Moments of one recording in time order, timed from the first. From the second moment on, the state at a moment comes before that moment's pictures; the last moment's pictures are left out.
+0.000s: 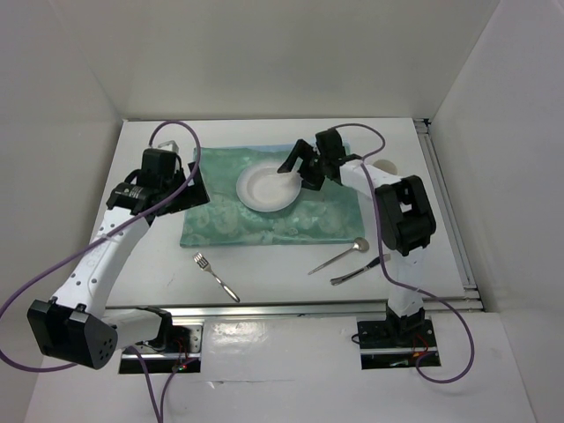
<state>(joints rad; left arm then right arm) -0.20 1.19 1.17 -0.80 -0.09 -0.47 0.36 2.06 1.45 -0.11 -0.35 0.86</state>
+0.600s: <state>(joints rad) -0.20 1.22 1.24 -0.81 -0.10 -0.47 0.05 1.50 1.43 -0.49 0.10 0.66</state>
